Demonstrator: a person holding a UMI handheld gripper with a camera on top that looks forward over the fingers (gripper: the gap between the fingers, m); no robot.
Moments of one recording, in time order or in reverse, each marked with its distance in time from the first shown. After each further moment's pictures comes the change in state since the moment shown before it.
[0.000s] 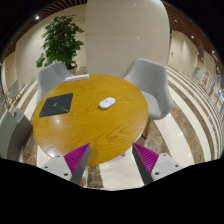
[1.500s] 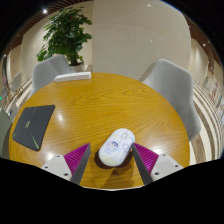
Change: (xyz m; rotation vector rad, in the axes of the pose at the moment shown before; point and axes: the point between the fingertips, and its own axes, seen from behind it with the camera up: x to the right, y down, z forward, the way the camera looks) arm -0.048 -0.129 0.324 0.021 -0.080 -0.097
